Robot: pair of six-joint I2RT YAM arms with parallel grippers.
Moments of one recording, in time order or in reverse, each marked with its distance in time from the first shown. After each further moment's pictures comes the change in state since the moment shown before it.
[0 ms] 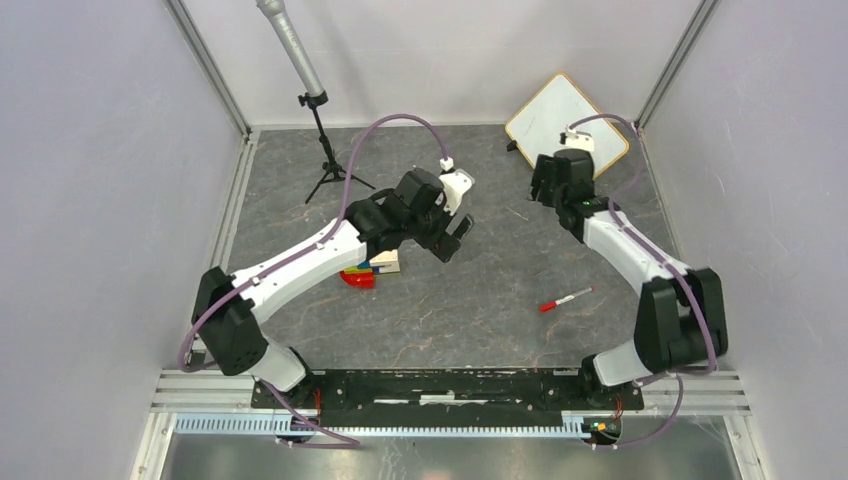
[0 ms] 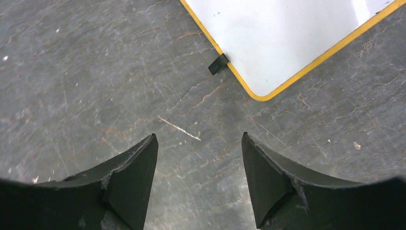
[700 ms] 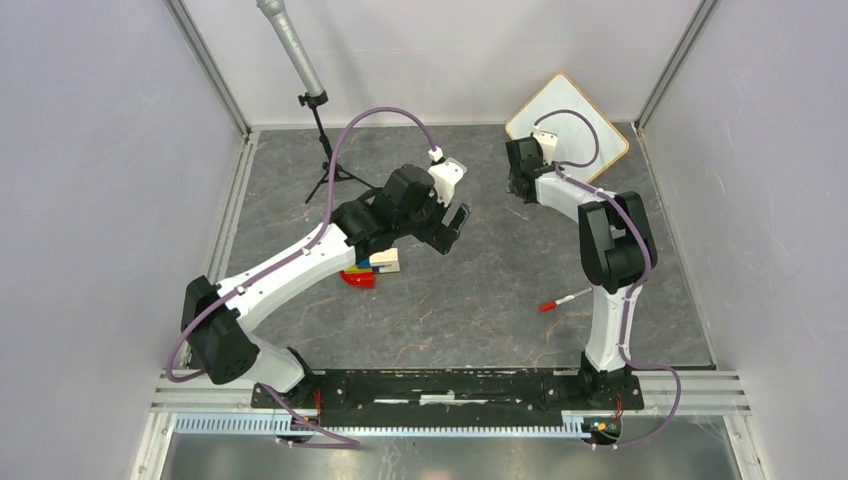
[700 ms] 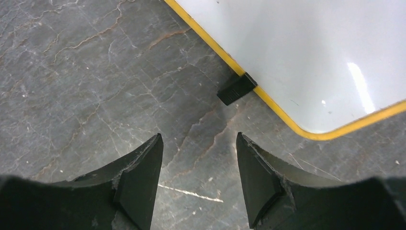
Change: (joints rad) left arm 0.005 -0.078 -0.018 0.069 -0.051 -0.044; right arm 0.085 0.578 0.420 -0.149 0.283 0.179
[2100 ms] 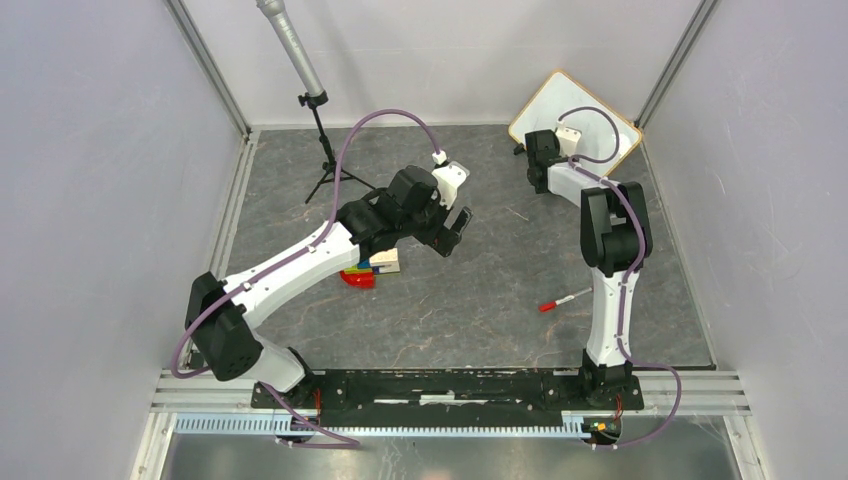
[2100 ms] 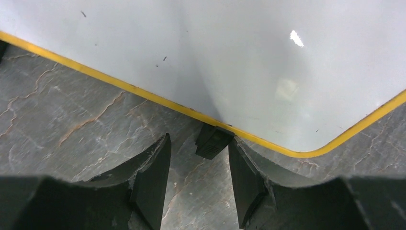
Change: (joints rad) left arm 0.001 0.025 0.000 -0.008 0.028 -0.001; right arm -0.117 0.171 0.159 -0.021 0.117 0.005
